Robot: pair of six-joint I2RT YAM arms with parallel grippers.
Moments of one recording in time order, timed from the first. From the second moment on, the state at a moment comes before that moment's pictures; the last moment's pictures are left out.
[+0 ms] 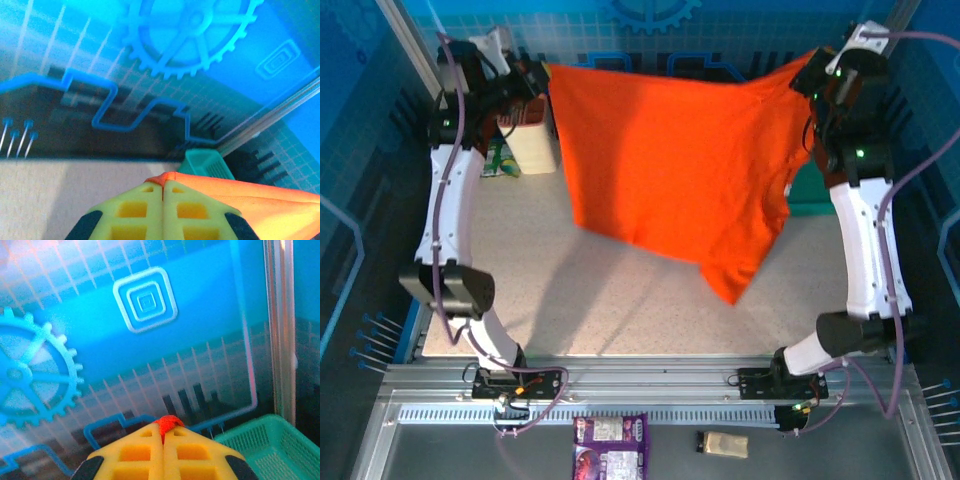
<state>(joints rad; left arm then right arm) 0.05 1.81 2.19 -0.52 0.53 -0.55 0.10 1.55 2.06 -0.49 0.32 0.32</state>
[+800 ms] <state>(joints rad) 0.17 1.55 1.54 -0.32 0.74 -0.57 0.04 1.12 1.34 -0.42 -0.01 0.49</state>
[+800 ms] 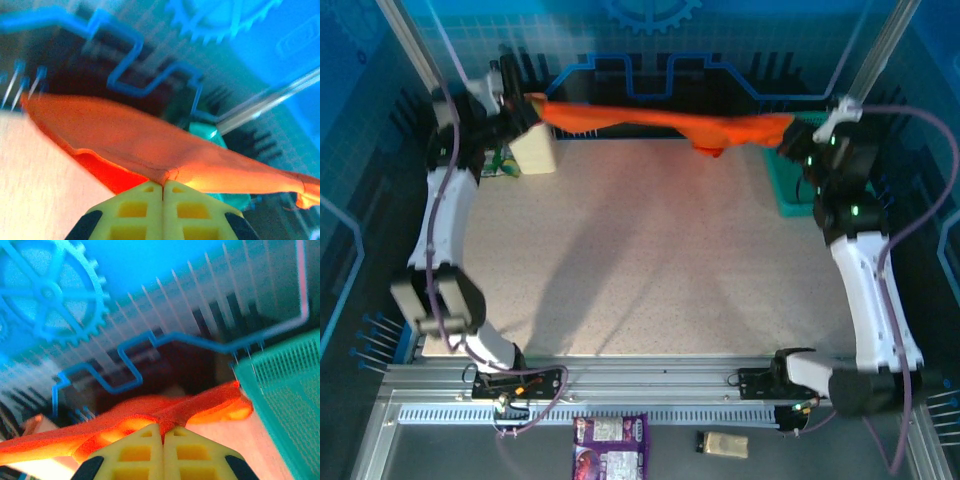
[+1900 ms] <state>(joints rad) 0.17 0.80 0.53 -0.65 0.40 -0.77 0.10 0.62 0.49 -1.01 -0.23 0.80</state>
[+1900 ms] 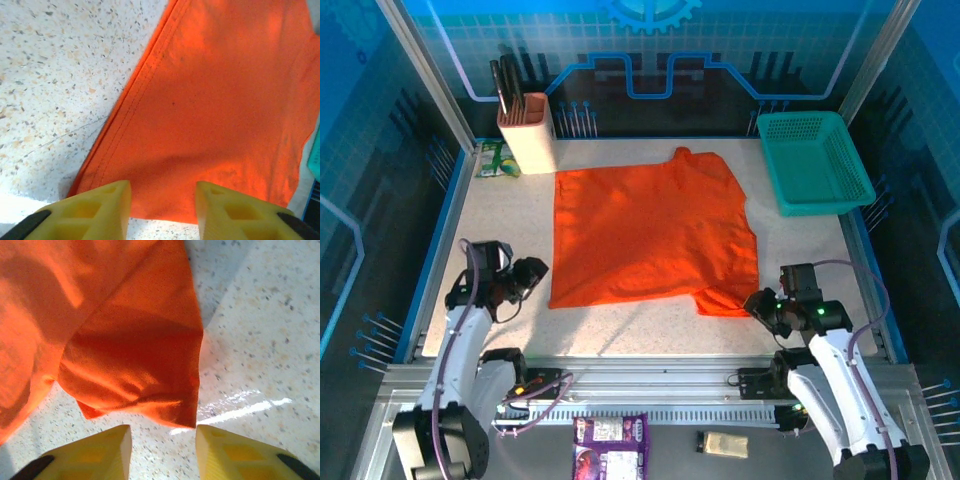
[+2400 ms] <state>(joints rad) -0.12 1.21 0.72 -0.59 0.39 -0.71 0.38 1.07 0.68 -0.85 -0.22 0.68</state>
